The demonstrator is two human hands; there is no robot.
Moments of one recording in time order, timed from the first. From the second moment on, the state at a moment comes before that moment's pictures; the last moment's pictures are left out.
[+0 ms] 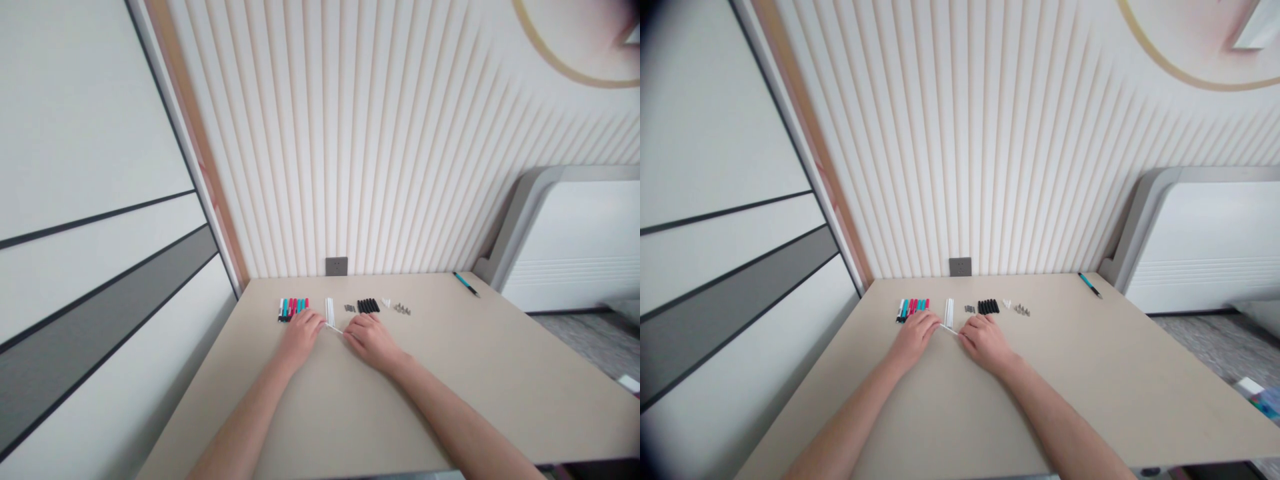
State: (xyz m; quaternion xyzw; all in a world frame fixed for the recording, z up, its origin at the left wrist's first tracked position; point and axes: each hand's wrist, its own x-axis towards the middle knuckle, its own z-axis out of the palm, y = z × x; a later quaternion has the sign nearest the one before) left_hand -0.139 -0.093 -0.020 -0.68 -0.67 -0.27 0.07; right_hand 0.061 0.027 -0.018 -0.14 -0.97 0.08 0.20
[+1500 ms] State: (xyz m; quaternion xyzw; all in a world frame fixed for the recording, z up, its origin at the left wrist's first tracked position) left_hand -0.128 -0.083 -0.044 -0.73 -0.65 -0.18 0.07; right_hand 0.031 0.020 -0.035 -0.21 -0.95 0.05 0.21
